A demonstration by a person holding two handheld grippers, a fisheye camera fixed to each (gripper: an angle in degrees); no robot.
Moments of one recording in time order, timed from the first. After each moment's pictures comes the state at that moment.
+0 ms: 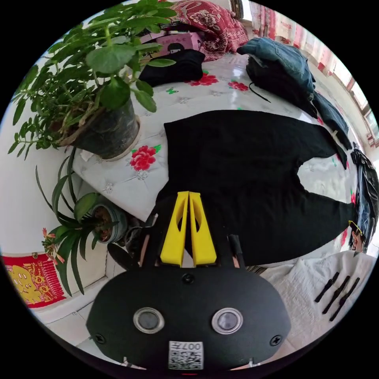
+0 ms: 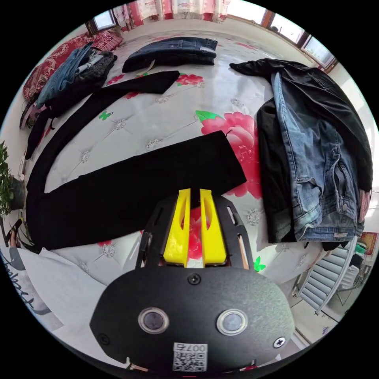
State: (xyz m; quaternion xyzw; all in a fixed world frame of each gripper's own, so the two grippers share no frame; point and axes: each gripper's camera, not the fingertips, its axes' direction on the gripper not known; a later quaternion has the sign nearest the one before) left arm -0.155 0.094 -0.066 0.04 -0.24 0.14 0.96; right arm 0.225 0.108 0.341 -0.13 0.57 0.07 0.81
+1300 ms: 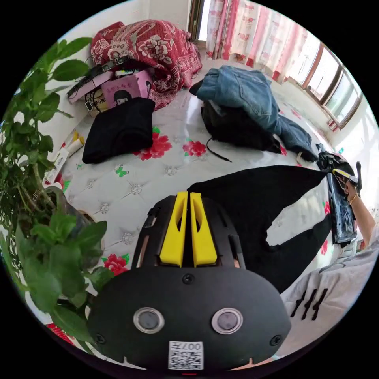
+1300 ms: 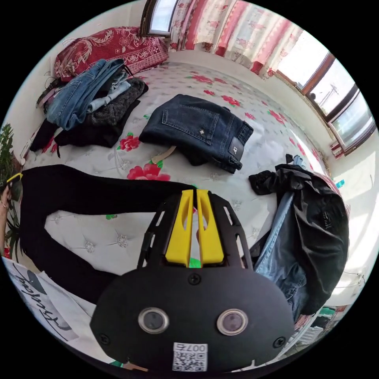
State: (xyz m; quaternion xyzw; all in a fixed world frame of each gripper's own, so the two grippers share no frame) left arm -0.116 -0.045 -0.052 0.10 -0.12 0.27 0.95; right arm 0.197 -0.102 0.418 -0.12 0.58 -0.13 0.79
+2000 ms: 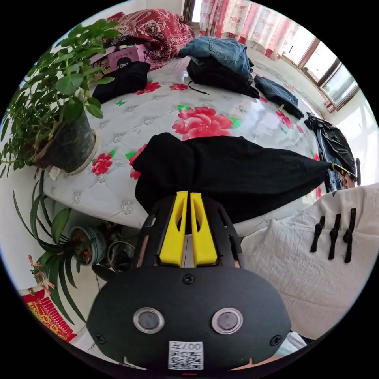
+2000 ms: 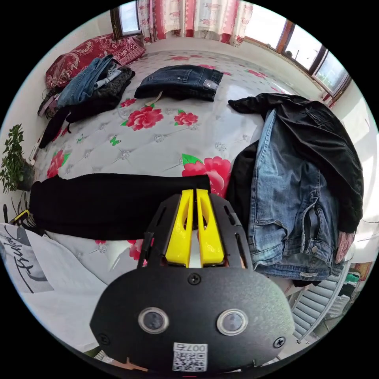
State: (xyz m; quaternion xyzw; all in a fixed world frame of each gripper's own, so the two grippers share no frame) left arm -0.199 0.174 -0.066 0.03 -0.12 0.26 0.96; right arm 0.185 0.102 0.309 -0.11 0.56 -0.03 0.82
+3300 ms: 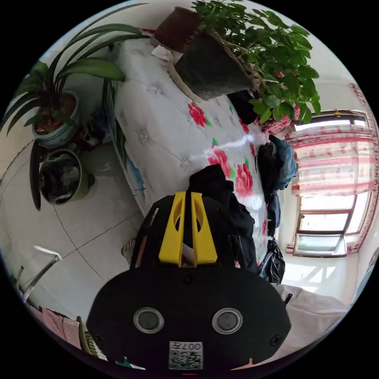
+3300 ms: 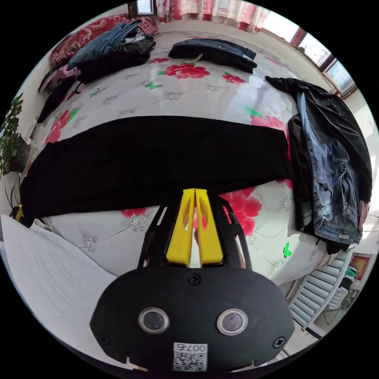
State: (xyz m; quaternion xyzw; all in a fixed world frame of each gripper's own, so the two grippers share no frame) left arm -0.381 0.180 -0.114 0.13 0.12 -0.17 0.97; right arm 0.185 0.243 0.451 -0.16 0.57 0.00 0.81
